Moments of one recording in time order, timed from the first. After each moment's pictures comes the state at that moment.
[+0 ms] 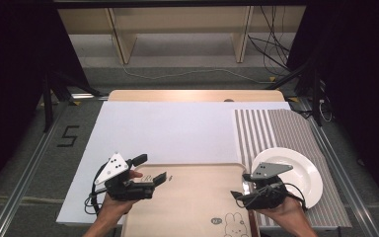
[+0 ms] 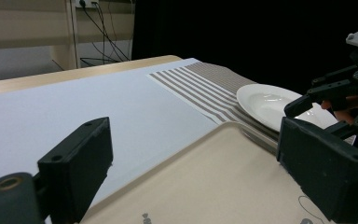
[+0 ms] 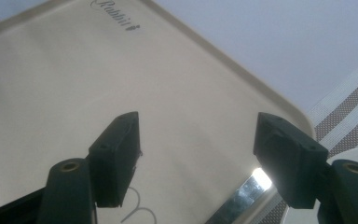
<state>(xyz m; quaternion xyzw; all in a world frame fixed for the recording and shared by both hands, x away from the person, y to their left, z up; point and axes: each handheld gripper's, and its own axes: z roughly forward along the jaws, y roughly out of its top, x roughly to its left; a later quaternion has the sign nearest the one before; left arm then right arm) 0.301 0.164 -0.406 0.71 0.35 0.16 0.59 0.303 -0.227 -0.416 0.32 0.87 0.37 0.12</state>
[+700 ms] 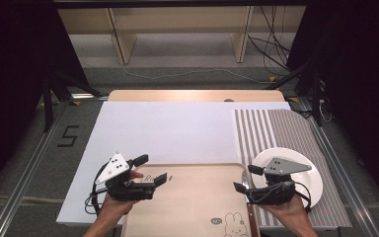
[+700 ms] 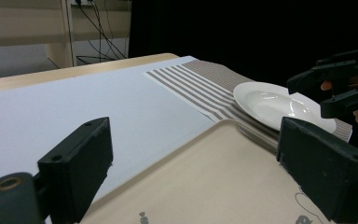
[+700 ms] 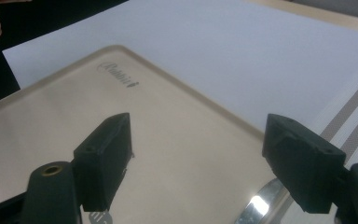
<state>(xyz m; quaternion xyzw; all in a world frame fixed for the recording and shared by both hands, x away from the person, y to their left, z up) 0.302 0.163 -0.407 0.71 0.35 0.15 0.59 0.301 -0.241 -0.402 0.34 0.81 0.46 0.13</state>
